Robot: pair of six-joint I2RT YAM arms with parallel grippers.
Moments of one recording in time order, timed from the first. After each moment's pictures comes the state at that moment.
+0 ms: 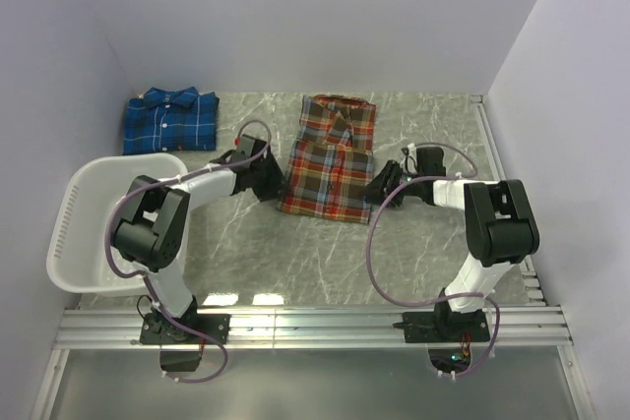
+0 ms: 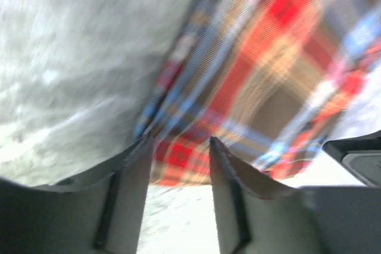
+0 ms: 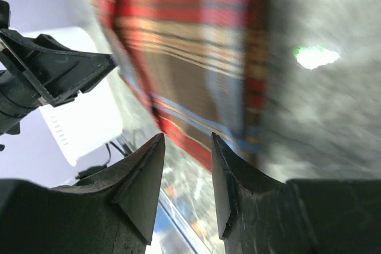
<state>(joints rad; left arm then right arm) -0.41 1.75 1.01 -0.18 0.16 -0.88 0.08 1.74 0.78 0.09 -0.77 0.74</state>
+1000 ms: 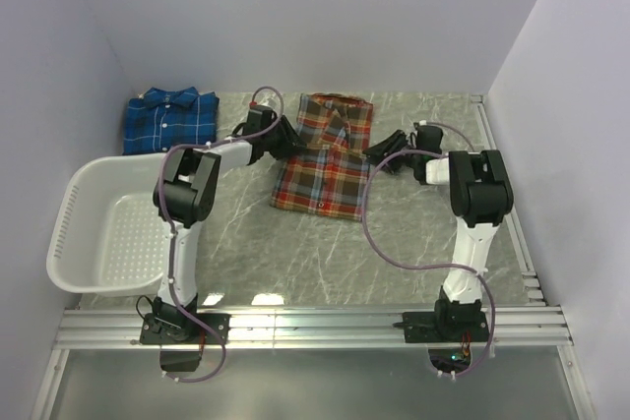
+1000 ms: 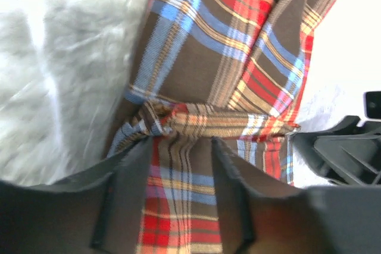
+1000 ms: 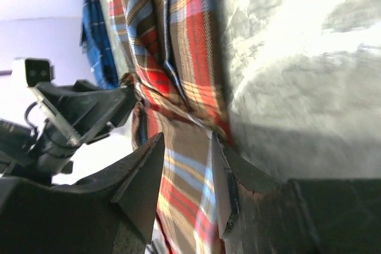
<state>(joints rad) -0.34 2.21 1.49 0.09 0.26 -0.79 0.04 2.12 1.08 0.50 -0.64 1.02</state>
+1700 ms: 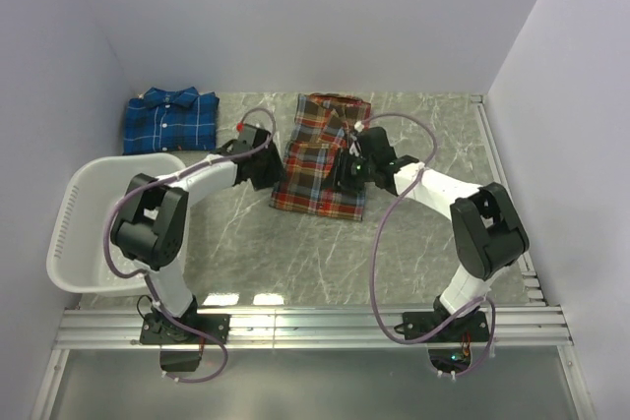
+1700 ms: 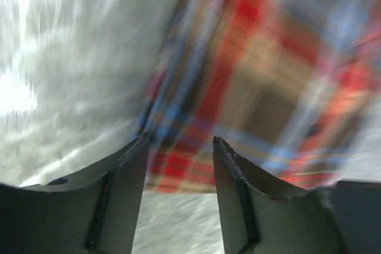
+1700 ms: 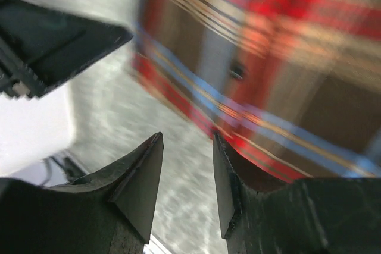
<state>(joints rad) -0.41 1.76 1.15 -0.28 0.05 -0.73 0.48 1.69 1.08 -0.15 -0.35 0.66</state>
